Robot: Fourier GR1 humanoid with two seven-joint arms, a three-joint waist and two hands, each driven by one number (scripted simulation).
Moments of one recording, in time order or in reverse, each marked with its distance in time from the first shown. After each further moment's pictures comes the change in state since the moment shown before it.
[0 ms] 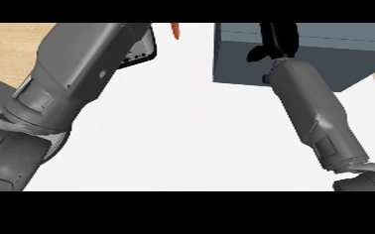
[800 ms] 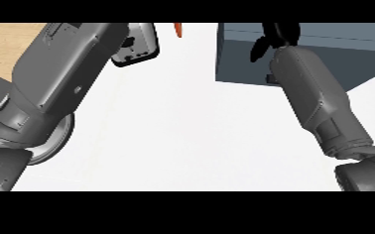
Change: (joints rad) left arm 0.175 0.088 -0.023 -0.231 -0.006 -0.043 0.066; right arm -0.133 -0.017 -0.091 0.180 -0.043 0.015 -0.127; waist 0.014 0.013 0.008
